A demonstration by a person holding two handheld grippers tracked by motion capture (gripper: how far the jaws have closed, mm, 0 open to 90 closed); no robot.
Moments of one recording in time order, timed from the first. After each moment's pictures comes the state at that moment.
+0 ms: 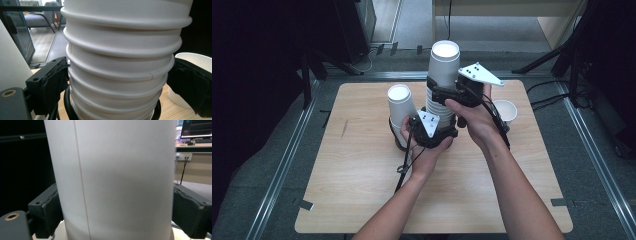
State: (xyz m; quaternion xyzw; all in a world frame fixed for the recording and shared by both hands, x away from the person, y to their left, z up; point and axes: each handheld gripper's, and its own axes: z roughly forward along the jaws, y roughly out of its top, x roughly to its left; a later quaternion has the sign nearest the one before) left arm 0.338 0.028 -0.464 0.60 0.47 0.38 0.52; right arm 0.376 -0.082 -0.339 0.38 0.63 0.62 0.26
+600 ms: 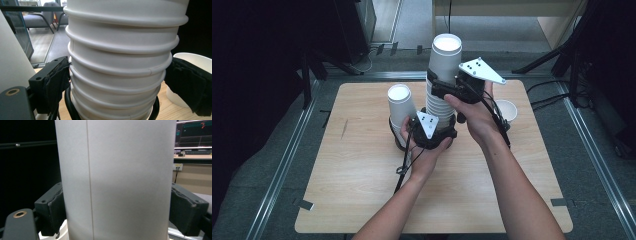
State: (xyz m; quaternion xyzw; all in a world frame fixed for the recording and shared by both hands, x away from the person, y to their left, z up) left arm 0.334 0.030 -0.465 0.60 0.47 0.38 0.52; right arm 0.371 -0.079 -0.323 0.37 0.61 0.63 0.30
